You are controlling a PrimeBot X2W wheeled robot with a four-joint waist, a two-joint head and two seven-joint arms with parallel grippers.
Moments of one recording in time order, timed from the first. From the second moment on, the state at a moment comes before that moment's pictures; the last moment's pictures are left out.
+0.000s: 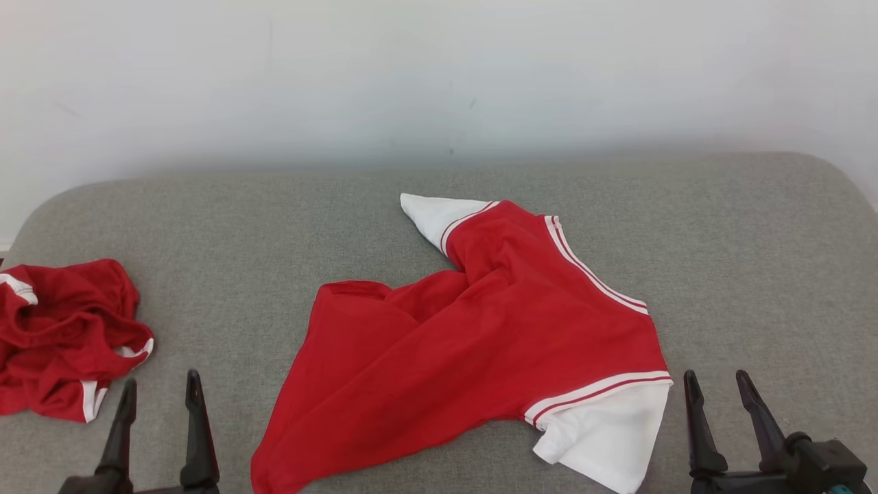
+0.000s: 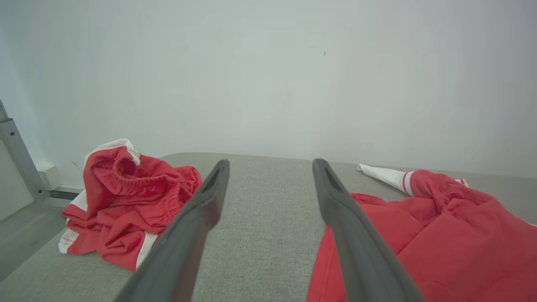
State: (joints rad) left arm 0.03 0.22 -0.07 0.03 -0.33 0.09 -0.26; right arm 0.02 -0.10 -0.01 0.20 0.22 0.13 -0.26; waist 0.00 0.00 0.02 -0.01
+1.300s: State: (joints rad) left arm 0.08 0.12 0.02 0.11 -0.18 -0.05 -0.26; right arm 0.06 -0.12 0.09 0.19 0.21 0.13 -0.26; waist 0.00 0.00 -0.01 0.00
